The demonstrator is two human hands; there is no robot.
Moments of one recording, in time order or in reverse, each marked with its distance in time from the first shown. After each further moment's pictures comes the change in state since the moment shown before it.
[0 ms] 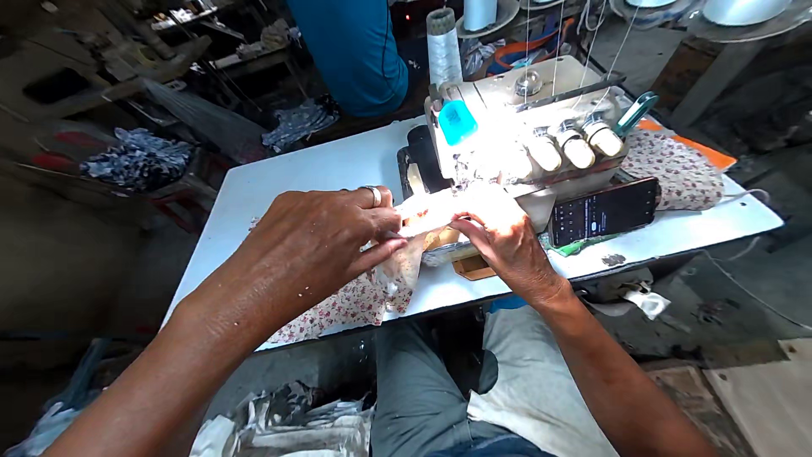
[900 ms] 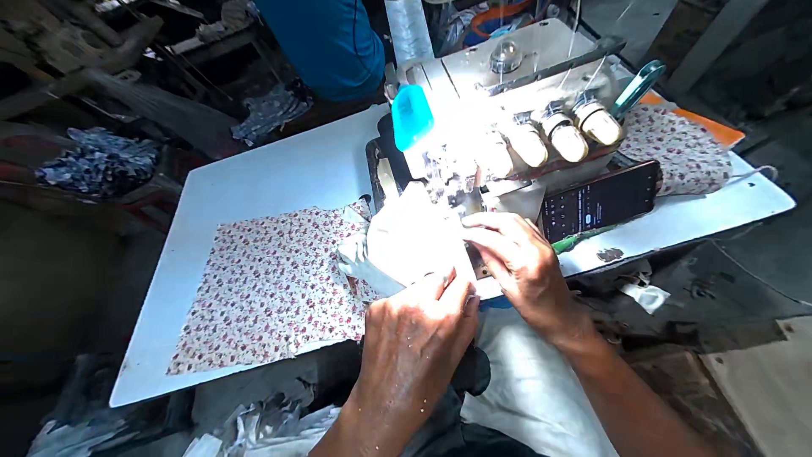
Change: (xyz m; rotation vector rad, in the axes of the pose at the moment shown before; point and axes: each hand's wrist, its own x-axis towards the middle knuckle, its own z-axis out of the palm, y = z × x) left_hand 0.024 0.121 0.082 -0.146 0.226 -0.354; right_hand -0.049 0.018 -0.015 0.014 0.019 0.138
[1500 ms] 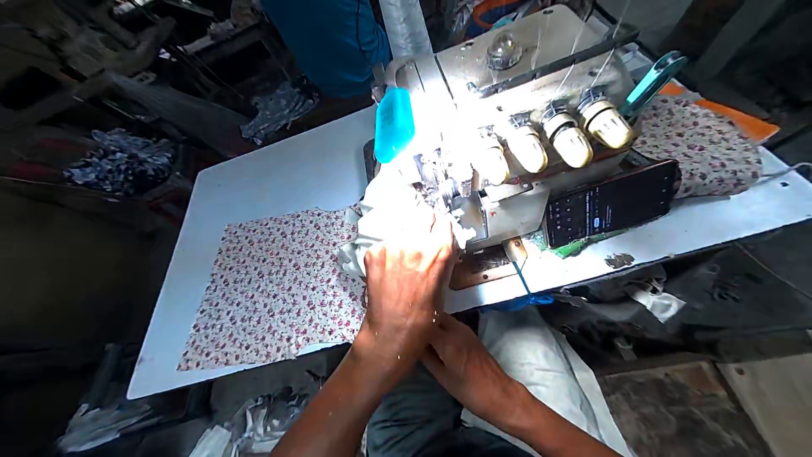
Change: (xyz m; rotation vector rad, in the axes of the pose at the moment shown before) left_hand 0.052 -0.015 0.017 0.189 -0.042 -0.072; right_hand -0.063 -0.072 0.051 0.447 -0.267 0.198
